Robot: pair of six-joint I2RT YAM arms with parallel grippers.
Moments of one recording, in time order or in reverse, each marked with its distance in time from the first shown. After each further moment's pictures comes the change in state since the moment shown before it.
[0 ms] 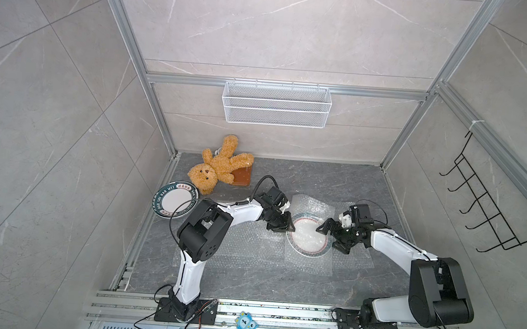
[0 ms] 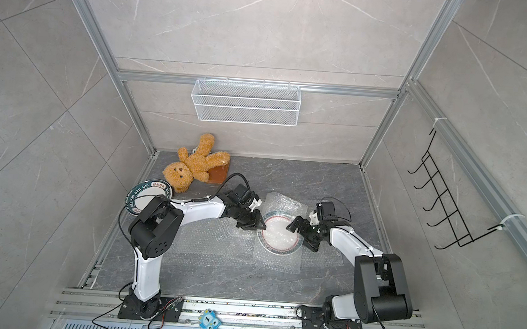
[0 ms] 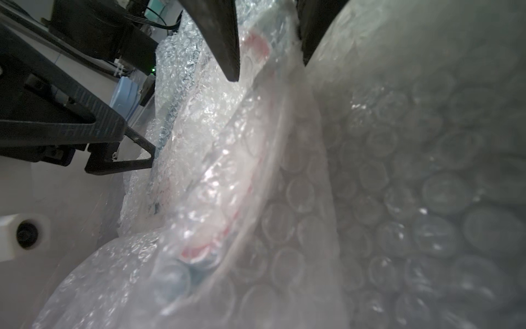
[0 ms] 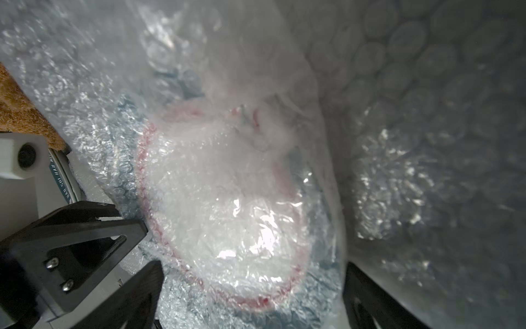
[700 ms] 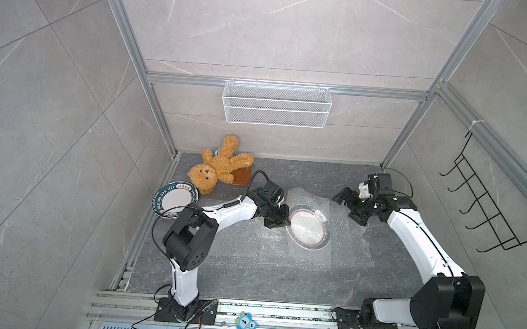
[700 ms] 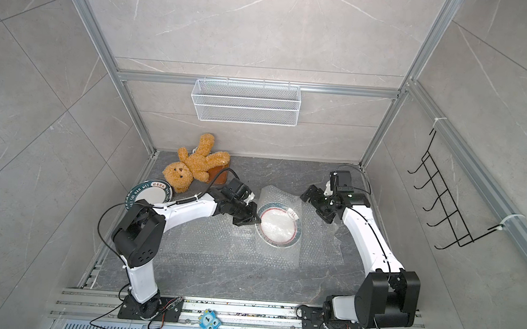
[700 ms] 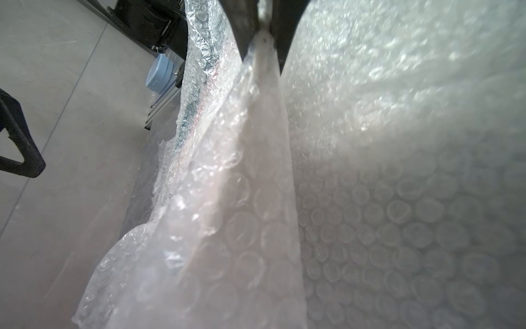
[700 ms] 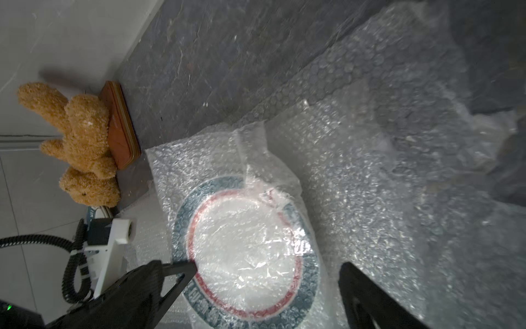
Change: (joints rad) left arm 0.016 -0.179 -0.001 -0.087 -0.068 -0.206; right arm -0.068 -0.050 0.531 -0.412 0.227 -0.004
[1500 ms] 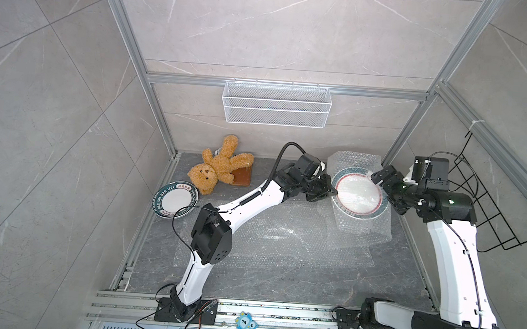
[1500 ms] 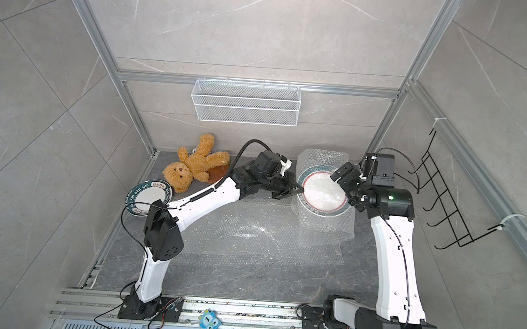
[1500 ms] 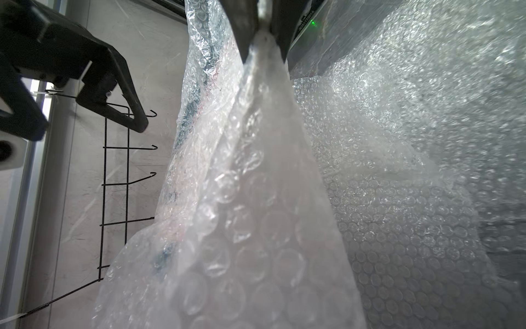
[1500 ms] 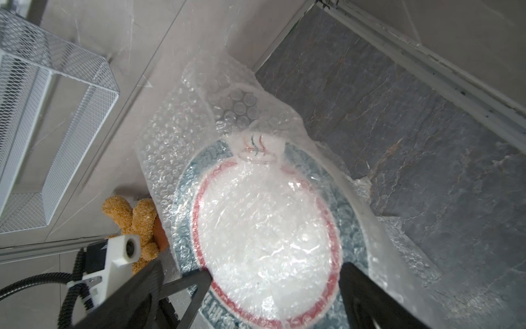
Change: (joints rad) left arm -0.162 0.270 0.709 0.011 -0.010 -0.205; right arm -0.096 -0.140 0.396 -0.267 0.223 0.094
